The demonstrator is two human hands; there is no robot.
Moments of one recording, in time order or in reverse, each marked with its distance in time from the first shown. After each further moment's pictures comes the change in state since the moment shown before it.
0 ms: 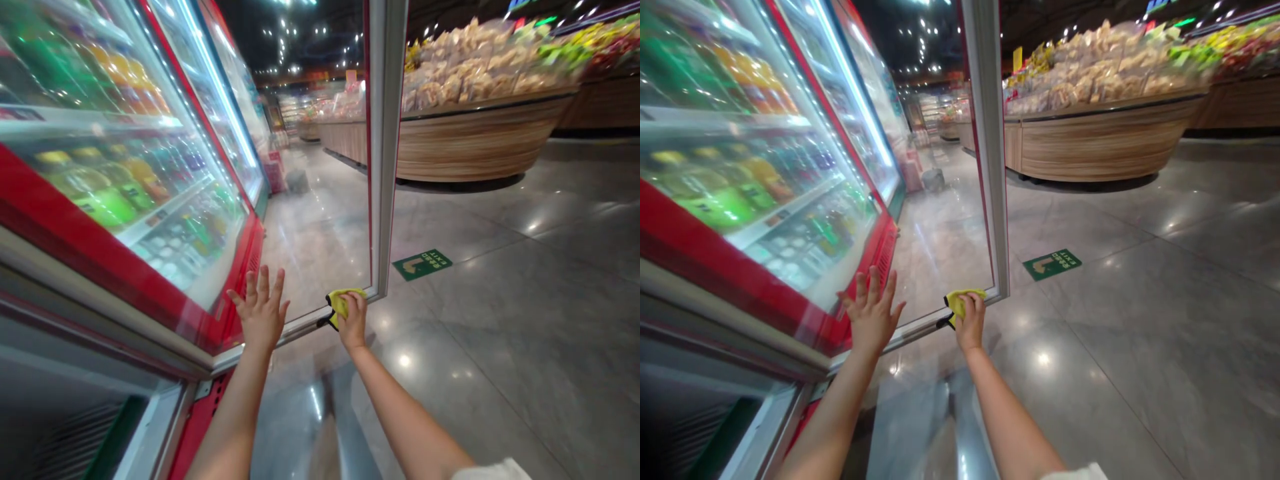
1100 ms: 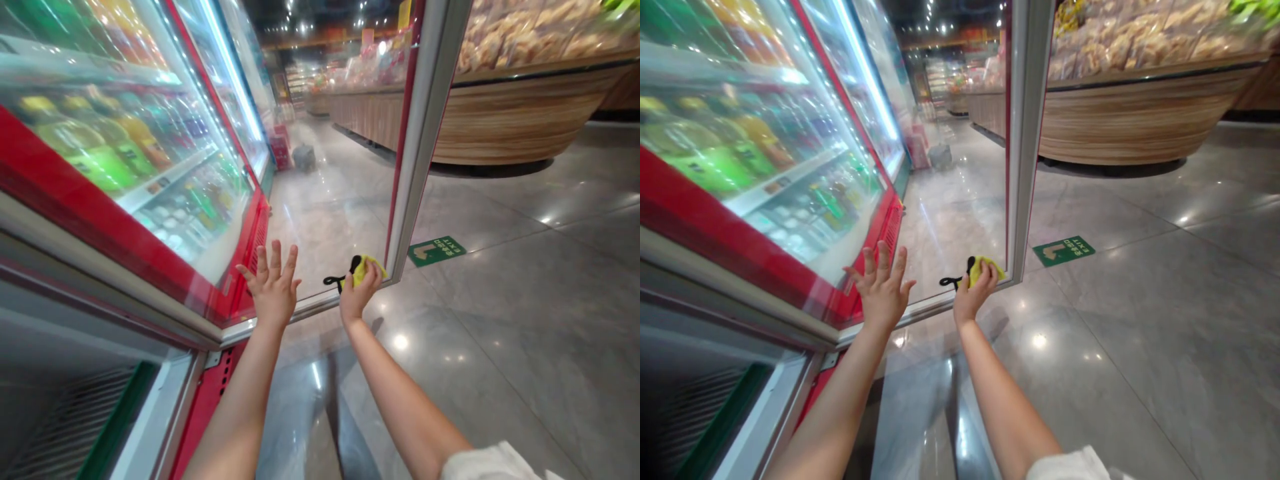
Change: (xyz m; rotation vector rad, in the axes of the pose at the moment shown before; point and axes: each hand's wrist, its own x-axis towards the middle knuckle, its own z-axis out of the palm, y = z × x) left_hand -0.004 0.003 0.008 -0.047 0.036 0.013; right_hand 0.010 -0.019 0.031 -0.072 0.227 0.144
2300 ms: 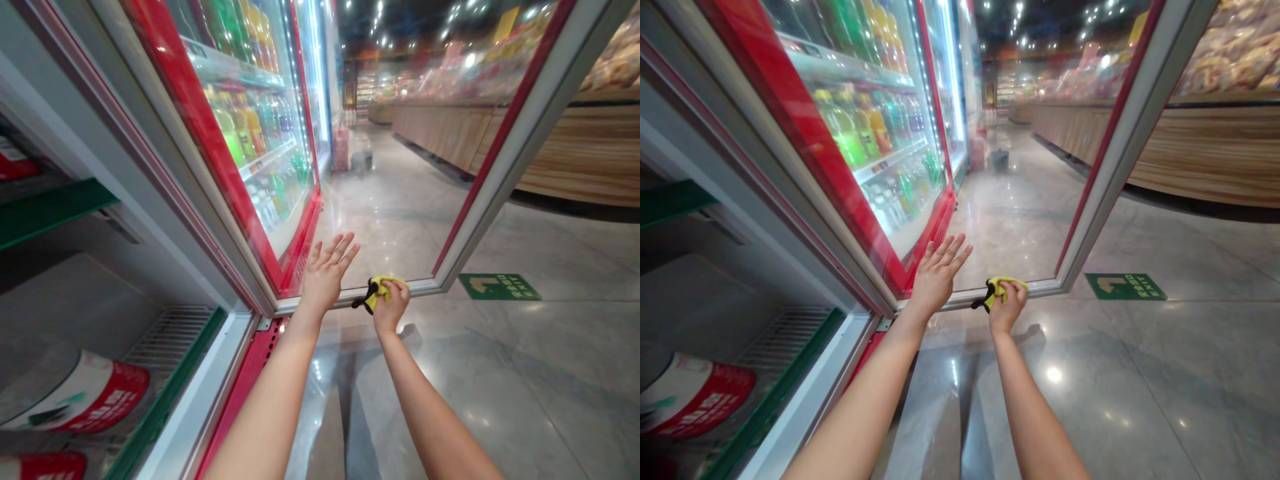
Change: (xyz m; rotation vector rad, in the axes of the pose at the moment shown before) left_hand -0.009 -0.024 -0.029 0.069 -0.099 0.116; right_hand -0.046 0.008 0.017 0.003 -0.277 -0.243
